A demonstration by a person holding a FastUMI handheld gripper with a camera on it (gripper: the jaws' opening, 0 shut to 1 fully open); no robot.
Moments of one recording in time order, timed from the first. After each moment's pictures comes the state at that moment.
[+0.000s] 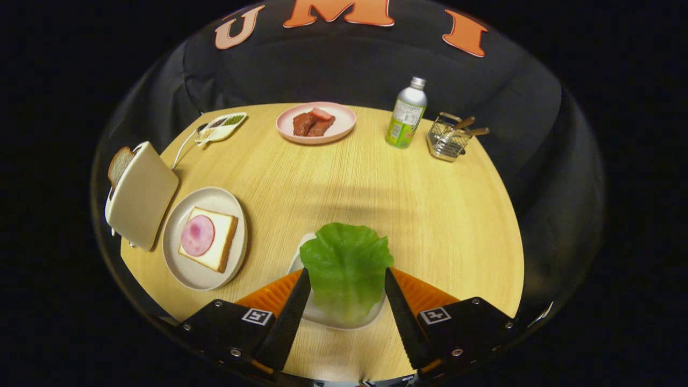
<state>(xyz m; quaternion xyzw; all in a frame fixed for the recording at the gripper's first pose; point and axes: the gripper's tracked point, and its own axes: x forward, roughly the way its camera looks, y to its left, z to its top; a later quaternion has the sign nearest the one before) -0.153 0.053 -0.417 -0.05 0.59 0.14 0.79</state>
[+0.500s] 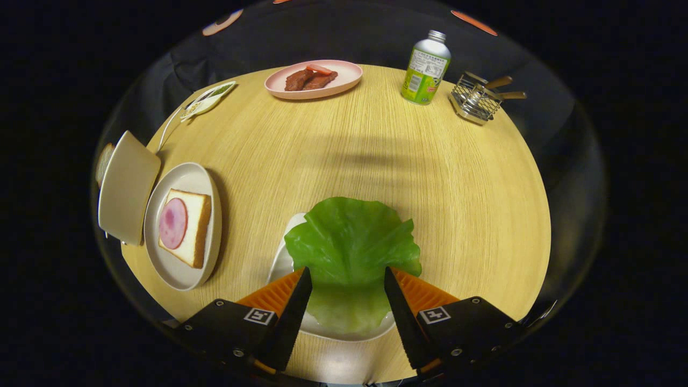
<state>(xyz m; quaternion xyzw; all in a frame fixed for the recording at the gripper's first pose) -0.160 0.059 -0.480 -0.03 0.67 0.14 0.73</state>
